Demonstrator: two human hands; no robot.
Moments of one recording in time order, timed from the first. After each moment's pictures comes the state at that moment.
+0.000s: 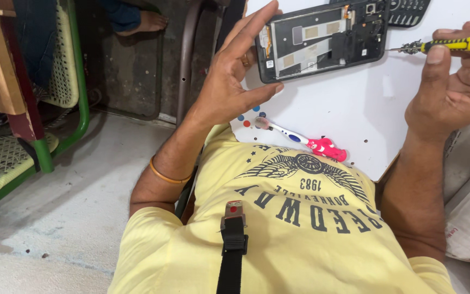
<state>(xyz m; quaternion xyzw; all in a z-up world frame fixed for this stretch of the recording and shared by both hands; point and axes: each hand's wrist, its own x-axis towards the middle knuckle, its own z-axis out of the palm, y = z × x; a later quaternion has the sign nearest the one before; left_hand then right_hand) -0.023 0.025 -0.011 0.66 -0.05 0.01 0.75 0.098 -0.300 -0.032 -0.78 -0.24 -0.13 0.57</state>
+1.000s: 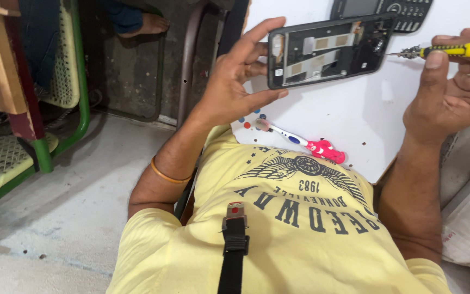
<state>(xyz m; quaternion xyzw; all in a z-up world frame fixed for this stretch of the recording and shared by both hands) -0.024 0.025 -0.007 0.67 -0.04 -0.01 0.74 0.097 -0.315 -0.057 -0.77 -0.24 -0.12 0.58</state>
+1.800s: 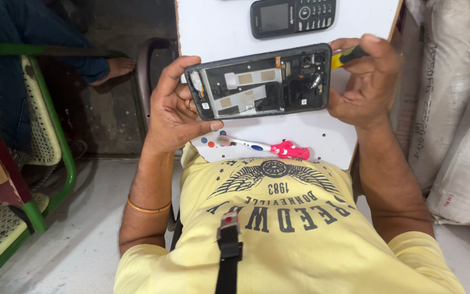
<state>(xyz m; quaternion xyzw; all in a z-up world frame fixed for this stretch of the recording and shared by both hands) -0.023 0.026 -0.012 0.51 -0.02 -0.05 0.86 0.097 -0.293 -0.029 -0.74 -0.39 -0.12 0.54</state>
